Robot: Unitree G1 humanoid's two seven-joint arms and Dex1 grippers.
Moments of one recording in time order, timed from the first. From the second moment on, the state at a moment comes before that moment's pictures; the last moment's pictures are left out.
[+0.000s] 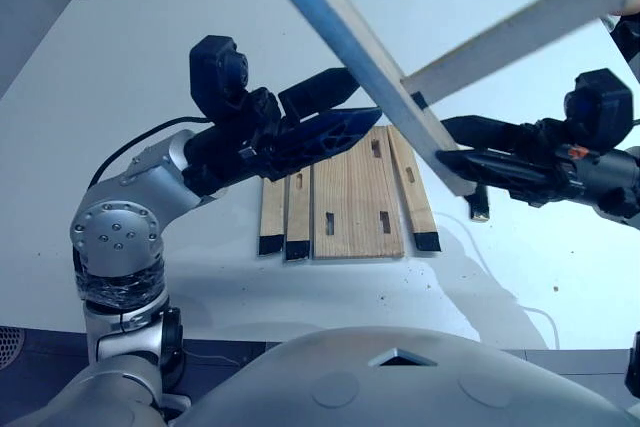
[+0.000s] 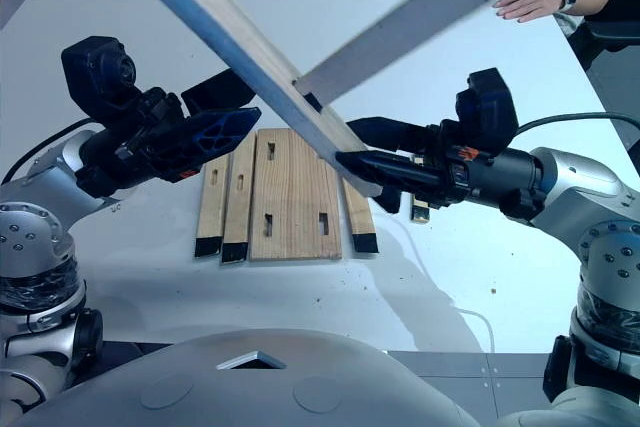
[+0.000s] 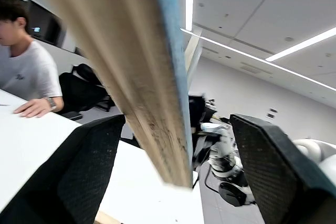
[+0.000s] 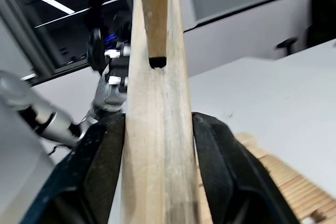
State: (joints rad) left arm -0.25 0.47 0.14 -0.58 -1.47 0.82 -0.57; right arm -0.09 -0.80 -0.33 -0.59 1.37 0.94 0.82
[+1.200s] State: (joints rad) left arm -0.15 0.59 0.12 -0.53 -1.10 0.72 -0.85; right arm -0.09 -0.85 -0.28 -0.53 1.17 0.86 0.96
